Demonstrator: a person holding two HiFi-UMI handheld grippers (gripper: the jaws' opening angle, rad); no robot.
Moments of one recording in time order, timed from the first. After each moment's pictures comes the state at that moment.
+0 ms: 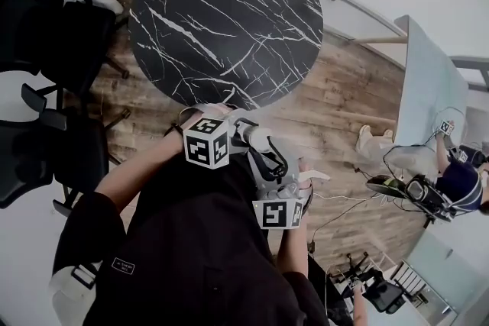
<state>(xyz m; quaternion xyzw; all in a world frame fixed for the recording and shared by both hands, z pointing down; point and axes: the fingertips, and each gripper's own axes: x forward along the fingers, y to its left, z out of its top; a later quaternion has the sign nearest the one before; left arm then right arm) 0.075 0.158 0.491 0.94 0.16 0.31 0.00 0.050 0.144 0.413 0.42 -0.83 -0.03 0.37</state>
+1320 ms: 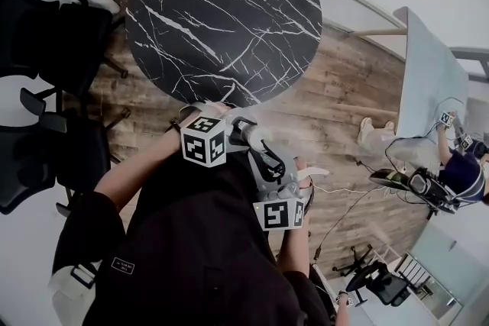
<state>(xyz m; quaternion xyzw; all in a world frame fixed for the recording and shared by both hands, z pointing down) 0.066 0.169 0.496 0.94 0.18 0.30 0.00 0.039 0.159 0.416 0.40 -0.83 0.00 0.38</state>
